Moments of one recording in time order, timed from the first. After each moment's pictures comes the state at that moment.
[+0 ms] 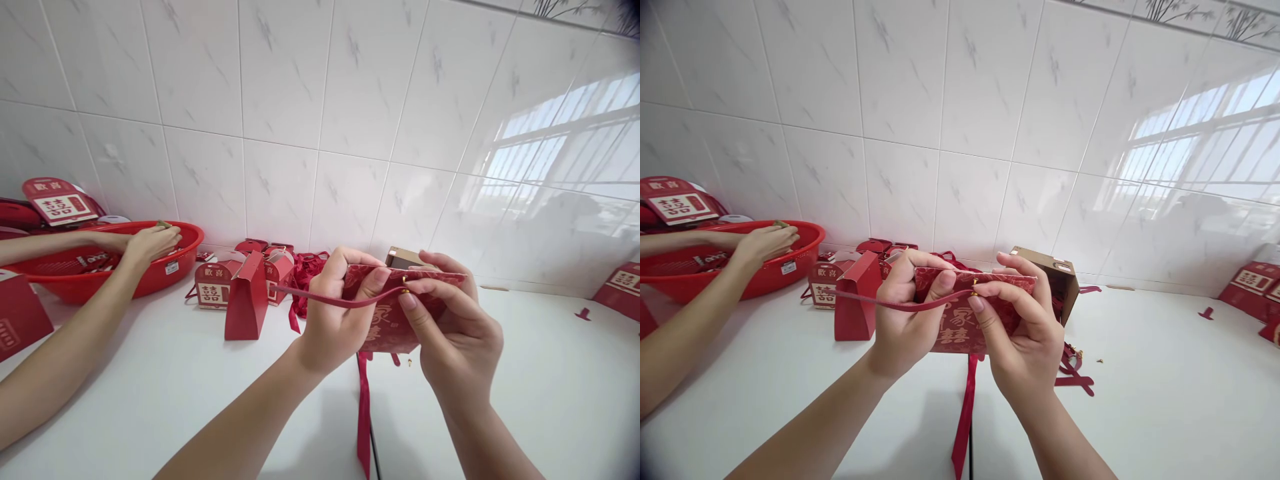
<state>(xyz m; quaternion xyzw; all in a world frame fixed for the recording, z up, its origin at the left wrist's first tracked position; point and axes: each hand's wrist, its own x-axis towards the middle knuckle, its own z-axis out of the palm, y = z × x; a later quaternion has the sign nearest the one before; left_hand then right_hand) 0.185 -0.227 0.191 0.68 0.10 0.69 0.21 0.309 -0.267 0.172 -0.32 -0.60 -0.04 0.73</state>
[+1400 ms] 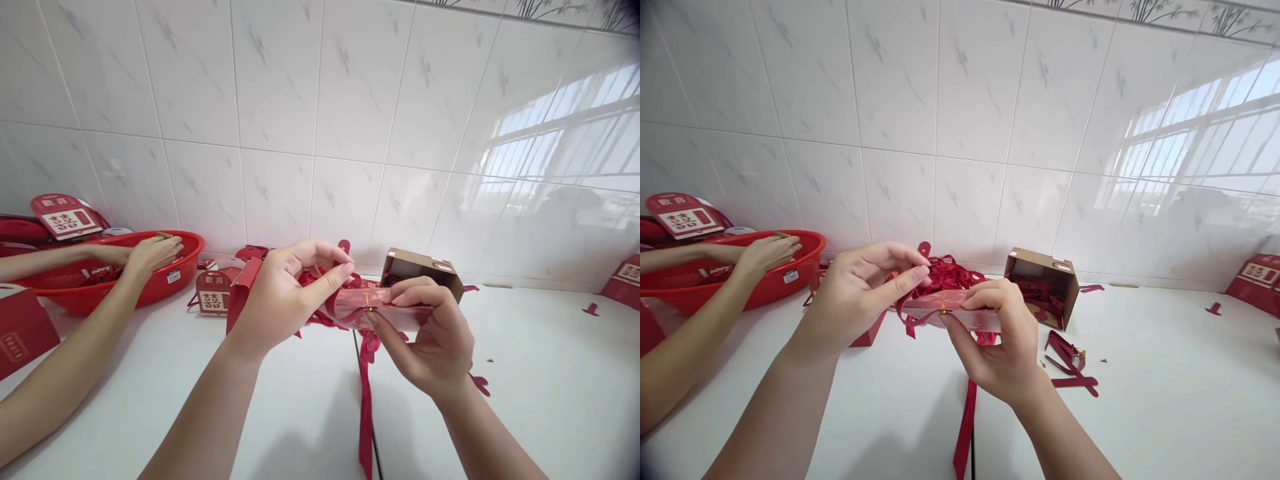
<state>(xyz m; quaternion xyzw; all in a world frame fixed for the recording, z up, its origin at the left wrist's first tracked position) 0.137 -0.229 0.224 0.74 0.22 0.55 0.32 0.312 -0.257 0.171 -0.24 -0.71 -0.14 0.65</state>
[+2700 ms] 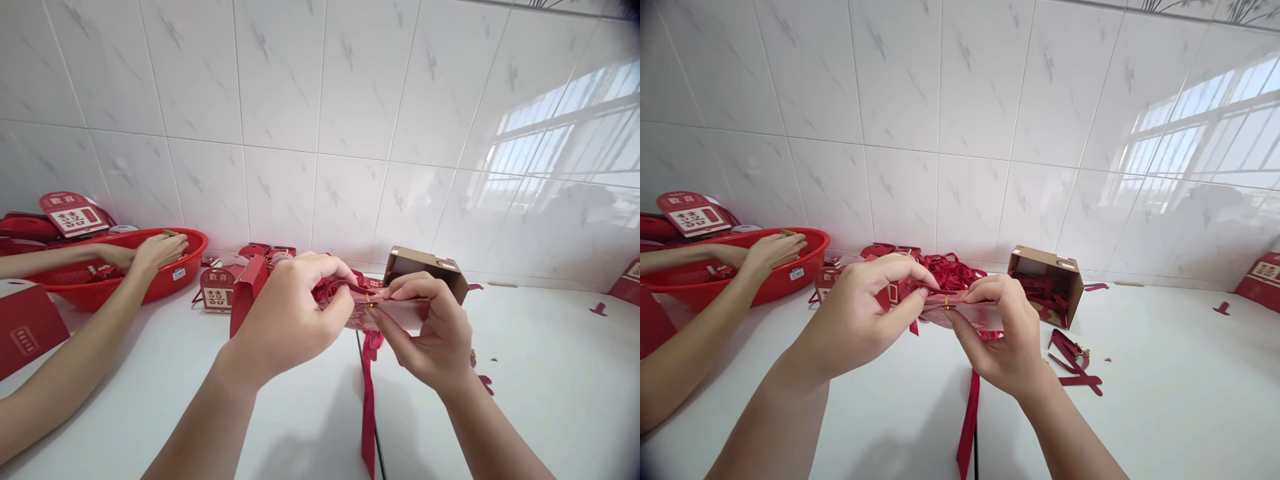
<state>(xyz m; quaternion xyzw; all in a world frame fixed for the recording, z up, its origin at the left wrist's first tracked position) 0.136 -0.244 0.221 0.82 0.29 0.47 0.11 0.317 -0.255 0.169 -0.26 -0.72 -0.13 0.63</state>
